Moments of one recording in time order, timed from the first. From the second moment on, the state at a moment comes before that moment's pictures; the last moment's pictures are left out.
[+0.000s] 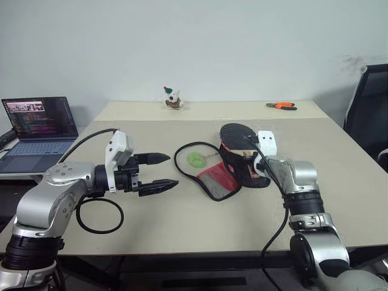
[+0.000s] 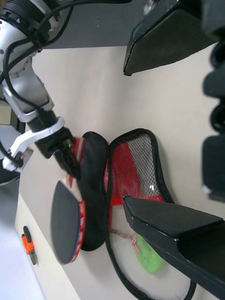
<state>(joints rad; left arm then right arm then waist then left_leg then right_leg) -0.49 0.86 0.16 -0.20 -0.63 0.60 -1.13 -1.00 -0.17 -0.15 0.45 0.18 0.91 0.07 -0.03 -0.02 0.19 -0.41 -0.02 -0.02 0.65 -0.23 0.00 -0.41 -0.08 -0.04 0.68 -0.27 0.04</state>
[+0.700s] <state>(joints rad) -0.49 0.86 0.16 -0.20 -0.63 0.60 -1.12 -1.00 -0.17 -0.11 0.67 0.12 0.77 0.08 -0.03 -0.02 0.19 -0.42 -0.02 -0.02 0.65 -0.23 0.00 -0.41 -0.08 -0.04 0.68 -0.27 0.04</state>
